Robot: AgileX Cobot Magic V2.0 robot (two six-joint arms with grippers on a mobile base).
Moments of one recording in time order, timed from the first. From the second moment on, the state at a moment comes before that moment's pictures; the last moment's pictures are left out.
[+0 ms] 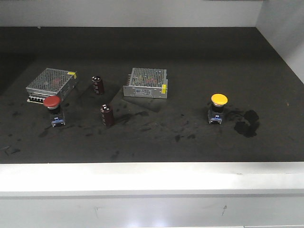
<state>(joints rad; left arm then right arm) -0.03 0.87 -1.00 0.06 0.63 0.01 0.00 0.75 -0.75 -0.20 0.19 0.15</state>
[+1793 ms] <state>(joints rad) -0.15 1.89 -1.86 0.00 1.24 -0.20 0.00 0.76 -0.75 -0.12 0.22 0.16</state>
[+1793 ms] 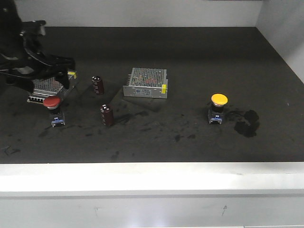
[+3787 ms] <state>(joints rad) -0.16 2.02 -1.79 0.00 1.24 -0.28 0.00 0.79 -0.75 -0.12 0.23 0.16</state>
